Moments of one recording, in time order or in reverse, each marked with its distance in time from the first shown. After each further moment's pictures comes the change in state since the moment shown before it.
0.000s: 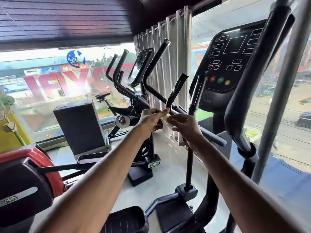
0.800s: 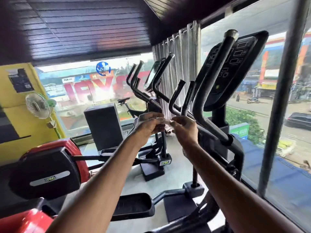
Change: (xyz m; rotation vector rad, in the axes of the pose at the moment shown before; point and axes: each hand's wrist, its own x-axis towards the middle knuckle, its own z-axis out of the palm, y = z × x) left_hand -0.198 0.045 0.053 -0.016 0.122 0.089; right_hand -0.142 -0.072 -0.044 -0.023 0.189 0.003
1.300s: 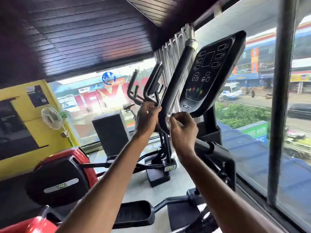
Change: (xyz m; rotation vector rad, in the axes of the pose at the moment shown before) left_hand 0.010 0.048 0.148 0.292 0.307 0.265; right_hand 0.031 -0.033 -0.112 0.146 0.158 -0.231
